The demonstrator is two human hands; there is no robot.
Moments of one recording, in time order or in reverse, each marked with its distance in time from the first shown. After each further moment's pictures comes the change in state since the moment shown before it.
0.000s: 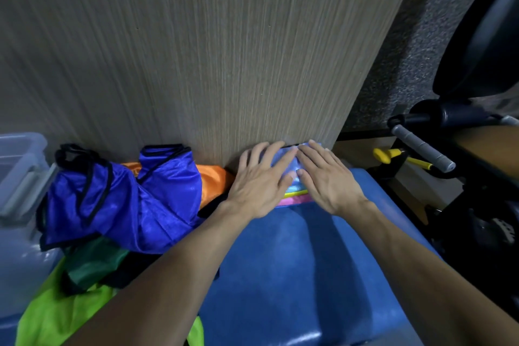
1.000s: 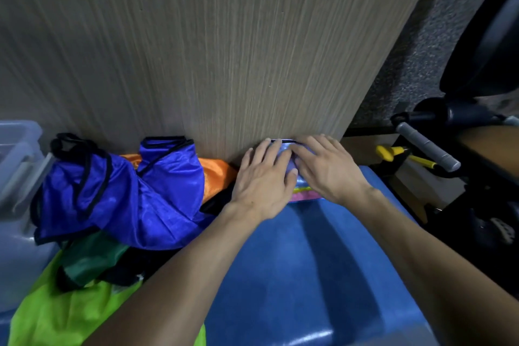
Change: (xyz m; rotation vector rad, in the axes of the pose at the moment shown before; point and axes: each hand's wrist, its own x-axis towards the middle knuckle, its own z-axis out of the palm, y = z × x) left_hand -0.006 0.010 -0.008 -0.039 -0.032 -0.106; right_hand 0.025 -0.013 -0.019 -0.111 0.103 -0.156
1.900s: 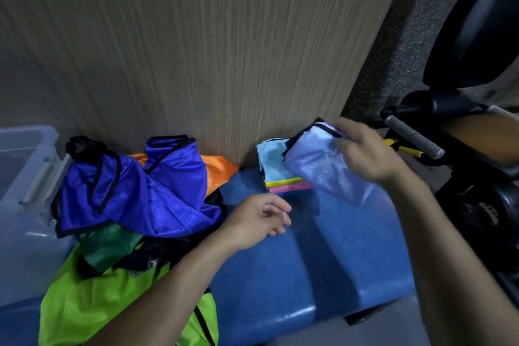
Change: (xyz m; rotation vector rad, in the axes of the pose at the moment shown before) left_hand -0.083 0.004 -0.026 -1.107 -0.468 -0.360; right_hand -0.015 -0.003 -0.114 0.678 -0.101 0.525
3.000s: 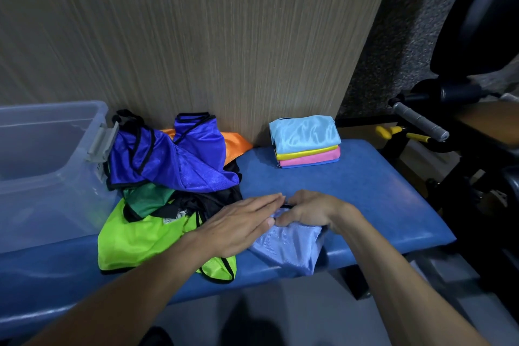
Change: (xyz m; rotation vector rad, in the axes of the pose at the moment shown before) left_hand -0.080 -0.057 -0.022 0.997 -0.114 0.482; right_hand -0.107 -0.037 0.106 0.113 -0.721 0.448
